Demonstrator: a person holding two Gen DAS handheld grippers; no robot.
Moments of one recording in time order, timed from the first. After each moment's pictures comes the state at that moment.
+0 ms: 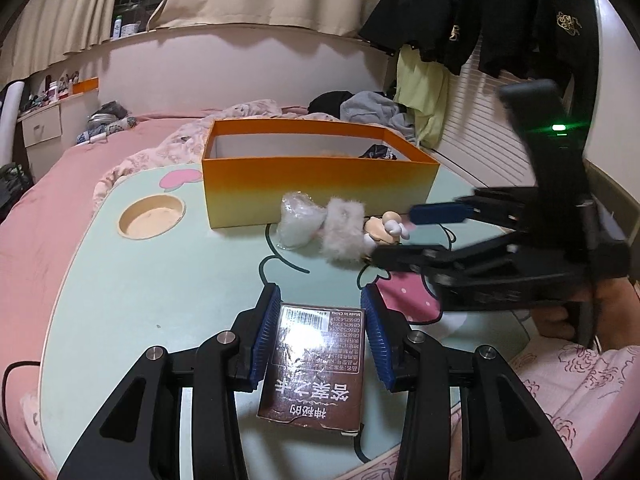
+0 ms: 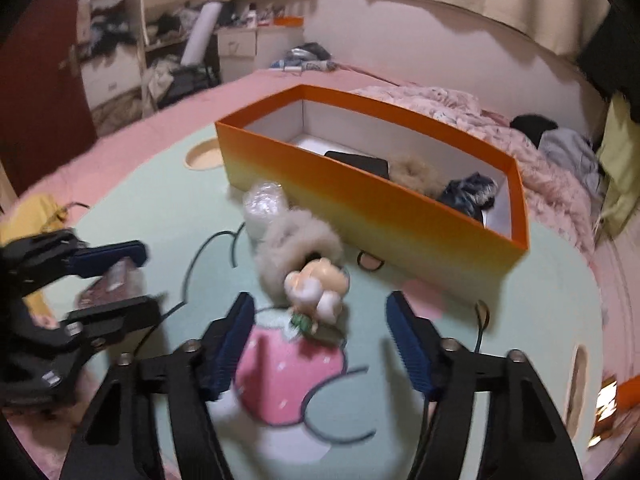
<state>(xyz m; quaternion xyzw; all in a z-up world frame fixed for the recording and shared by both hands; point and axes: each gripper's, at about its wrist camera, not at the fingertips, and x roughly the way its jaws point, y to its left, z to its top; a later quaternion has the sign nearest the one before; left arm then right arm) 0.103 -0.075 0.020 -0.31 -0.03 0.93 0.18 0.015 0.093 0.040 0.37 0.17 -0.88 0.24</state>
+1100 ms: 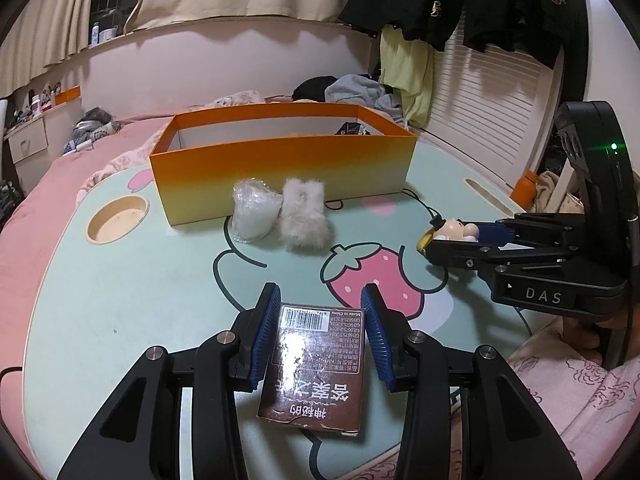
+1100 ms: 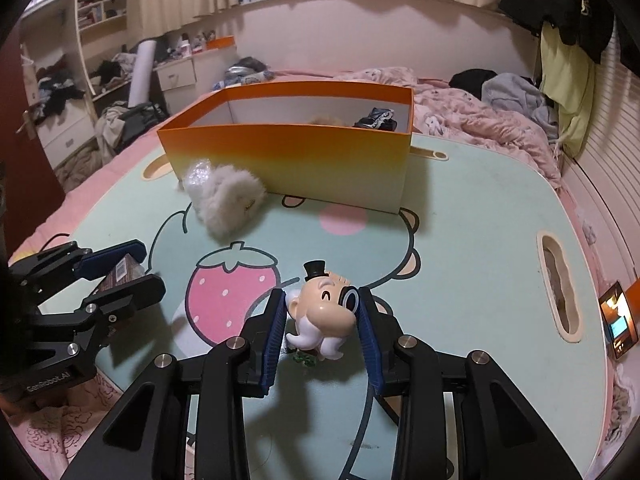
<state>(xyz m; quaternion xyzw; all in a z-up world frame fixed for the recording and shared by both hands) 0.096 -0.040 0.011 -0.32 0.00 0.93 0.19 0.057 0.162 0.028 0.38 0.05 -0.91 0.17</state>
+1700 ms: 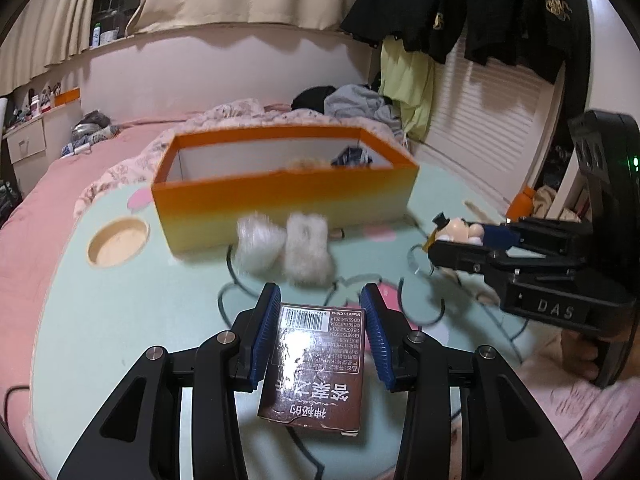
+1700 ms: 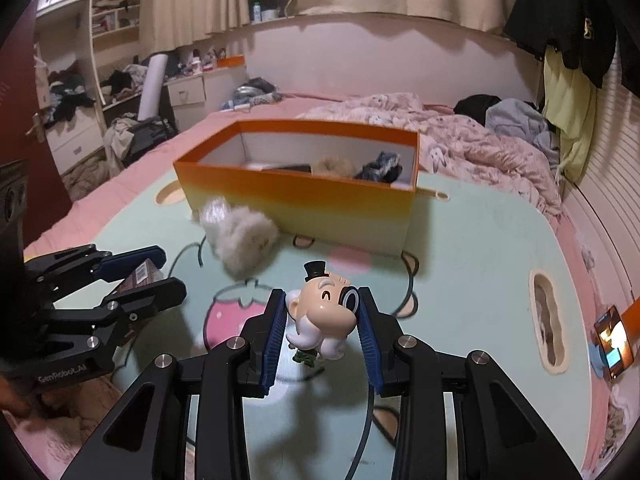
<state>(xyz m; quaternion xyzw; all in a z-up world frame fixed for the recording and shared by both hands) 0.080 -0.043 0.034 -0.31 -0.01 0.93 0.20 0.055 0.159 0.058 0.34 0.05 -0.92 0.18</state>
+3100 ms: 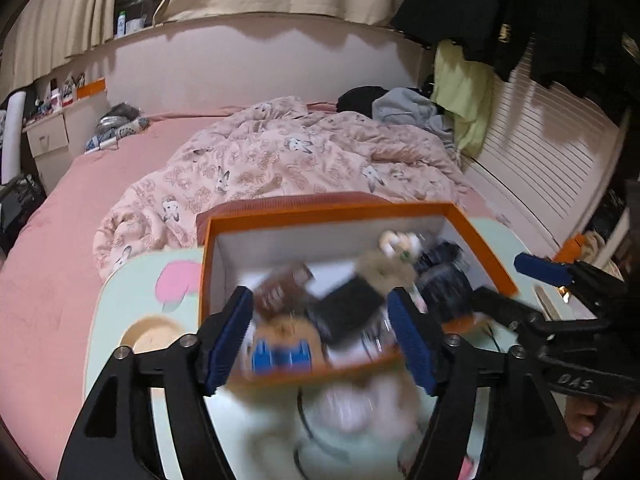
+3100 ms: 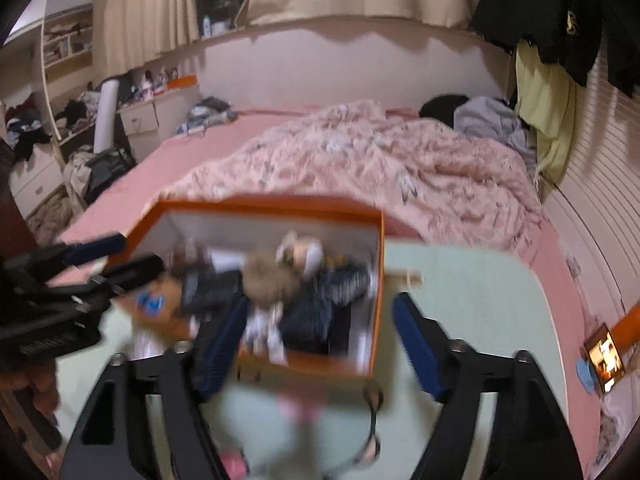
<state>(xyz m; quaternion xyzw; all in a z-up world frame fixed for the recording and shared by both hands) -0.029 -0.063 0.077 -0.34 -0.02 0.93 0.13 -0.036 0.155 0.086 0.35 0.03 -0.93 0.11</state>
